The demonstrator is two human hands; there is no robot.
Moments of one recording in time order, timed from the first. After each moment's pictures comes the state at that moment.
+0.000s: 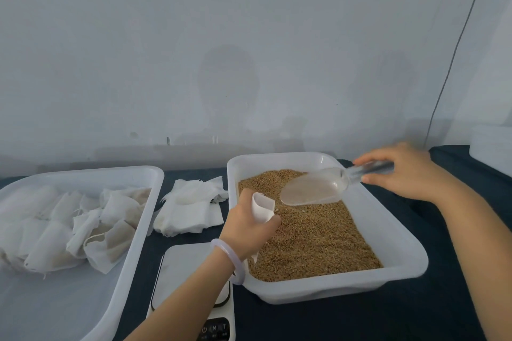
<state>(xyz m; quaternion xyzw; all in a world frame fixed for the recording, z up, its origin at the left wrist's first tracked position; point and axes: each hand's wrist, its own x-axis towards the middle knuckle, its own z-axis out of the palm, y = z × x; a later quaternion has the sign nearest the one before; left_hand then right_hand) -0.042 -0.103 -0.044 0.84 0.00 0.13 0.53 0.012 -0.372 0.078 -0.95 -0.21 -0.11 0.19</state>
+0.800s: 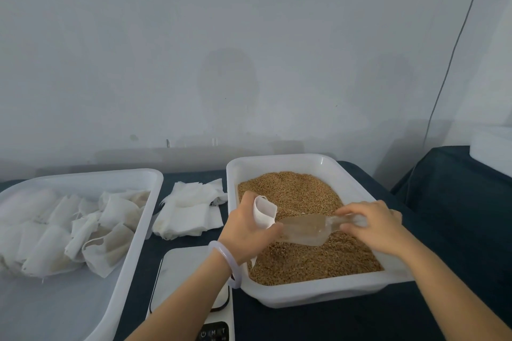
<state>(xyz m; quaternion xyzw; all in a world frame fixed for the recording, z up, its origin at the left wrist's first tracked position) -0.040 -0.100 -0.046 0.85 -0.04 0.13 0.51 0.014 -0.361 -0.029 -0.97 -0.13 -0.06 0.19</state>
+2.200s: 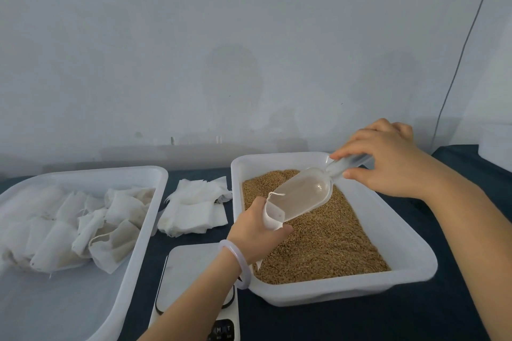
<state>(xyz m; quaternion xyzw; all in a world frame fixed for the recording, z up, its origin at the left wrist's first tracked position) -0.042 -0.103 -0.047 0.88 -0.02 0.09 0.47 -0.005 -0.330 0.097 -0.93 -0.30 -0.21 0.06</state>
